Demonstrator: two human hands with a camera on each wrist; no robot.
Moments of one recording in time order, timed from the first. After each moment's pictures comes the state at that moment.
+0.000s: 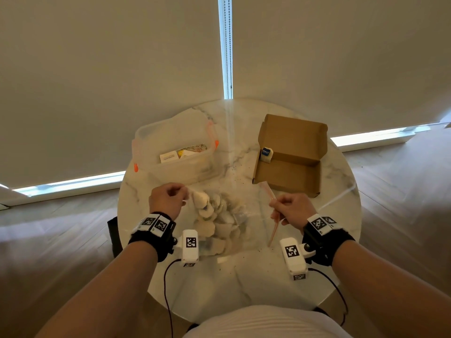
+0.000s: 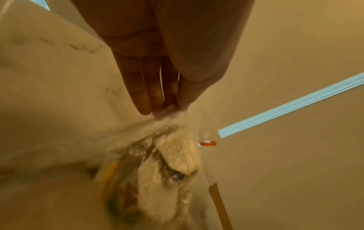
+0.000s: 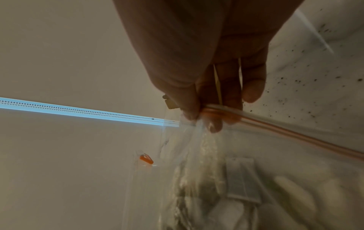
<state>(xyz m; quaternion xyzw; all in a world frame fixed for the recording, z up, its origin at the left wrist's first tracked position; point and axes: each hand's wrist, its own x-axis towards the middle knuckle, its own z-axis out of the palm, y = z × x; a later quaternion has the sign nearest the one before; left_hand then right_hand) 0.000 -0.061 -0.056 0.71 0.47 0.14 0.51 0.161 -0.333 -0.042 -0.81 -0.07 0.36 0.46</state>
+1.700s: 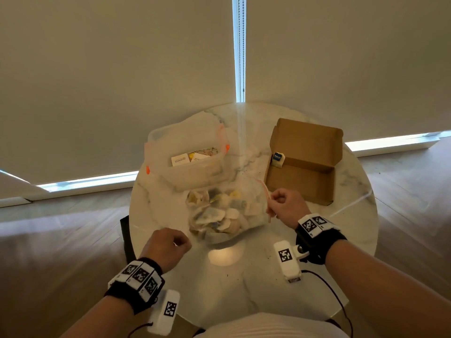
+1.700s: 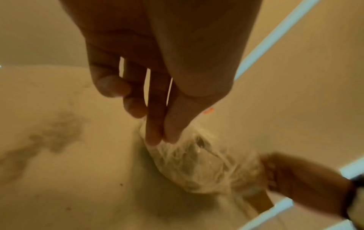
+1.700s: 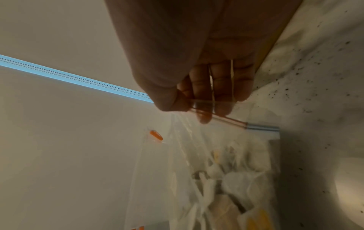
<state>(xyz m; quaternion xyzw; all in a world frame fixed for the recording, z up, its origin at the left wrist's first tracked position) -0.086 -0.086 -0.037 0.86 0.39 -0.15 0.30 0.167 -0.295 -0.054 -0.82 -0.15 0.33 0.45</state>
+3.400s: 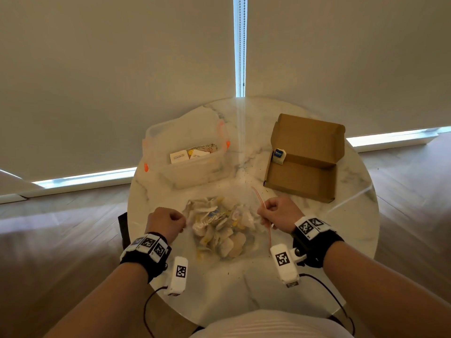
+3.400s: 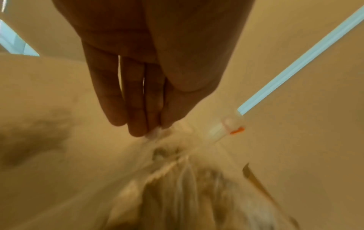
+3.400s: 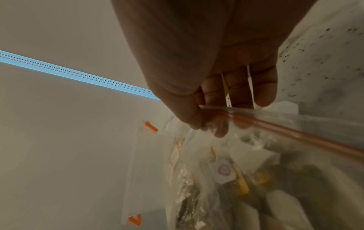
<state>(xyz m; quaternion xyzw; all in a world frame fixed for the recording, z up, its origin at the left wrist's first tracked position) -0.049 -0.055 -0.058 0.78 0.50 -0.05 0.36 0.149 -0.286 -0.046 -0.80 -0.14 0.42 0.40</state>
